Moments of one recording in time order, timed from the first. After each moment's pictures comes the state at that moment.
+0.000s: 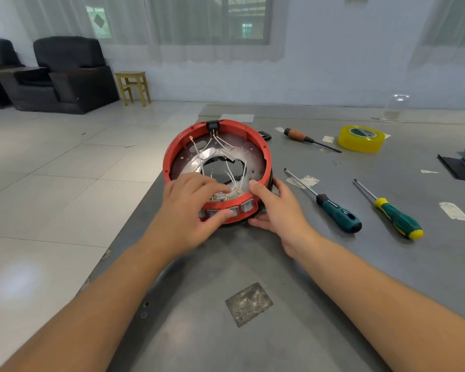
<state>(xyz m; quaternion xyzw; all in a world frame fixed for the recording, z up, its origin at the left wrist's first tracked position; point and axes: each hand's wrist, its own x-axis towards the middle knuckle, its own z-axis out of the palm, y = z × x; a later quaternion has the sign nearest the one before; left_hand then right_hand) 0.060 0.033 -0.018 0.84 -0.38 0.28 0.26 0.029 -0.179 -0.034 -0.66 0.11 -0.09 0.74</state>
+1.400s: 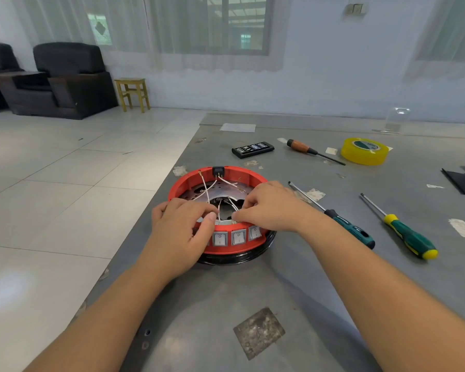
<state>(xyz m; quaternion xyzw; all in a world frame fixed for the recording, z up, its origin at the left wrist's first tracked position) 0.072 0.046 -0.035 0.89 -0.28 0.21 0.30 0.055 -0.168 0.035 -0.99 0.00 0.01 0.17</state>
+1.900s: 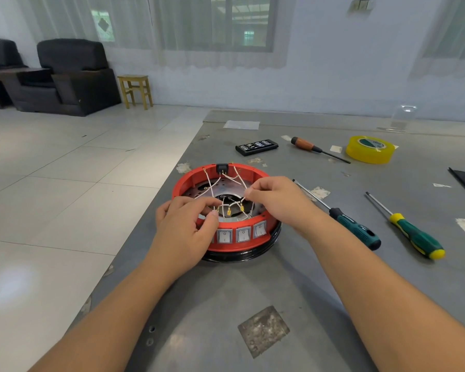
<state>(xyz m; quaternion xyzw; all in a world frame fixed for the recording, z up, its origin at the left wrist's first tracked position) 0.068 0.040 -0.036 0.89 -0.20 0.19 0.37 0.056 -0.175 0.024 -0.89 0.04 -0.06 0.45</state>
